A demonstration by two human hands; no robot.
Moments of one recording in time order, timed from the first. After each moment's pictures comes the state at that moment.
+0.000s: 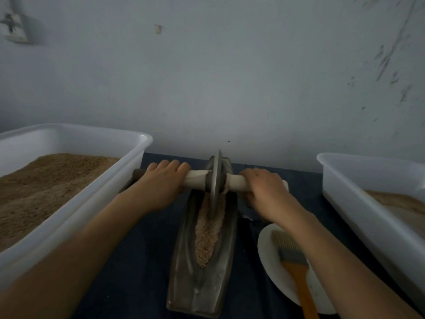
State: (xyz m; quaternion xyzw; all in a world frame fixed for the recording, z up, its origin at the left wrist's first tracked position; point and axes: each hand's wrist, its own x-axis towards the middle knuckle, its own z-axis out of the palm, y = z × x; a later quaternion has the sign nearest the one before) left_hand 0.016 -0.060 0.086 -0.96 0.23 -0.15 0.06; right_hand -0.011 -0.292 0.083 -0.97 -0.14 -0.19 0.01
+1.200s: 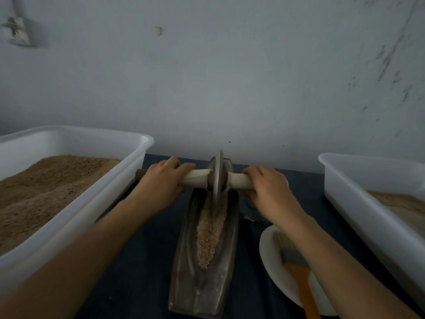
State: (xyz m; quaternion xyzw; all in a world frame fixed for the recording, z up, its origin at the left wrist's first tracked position) left_hand 0.021 -0.056 0.080 -0.95 0.23 -0.20 -0.04; right_hand -0.011 -0.294 0.078 -0.96 -0.14 -0.26 0.03
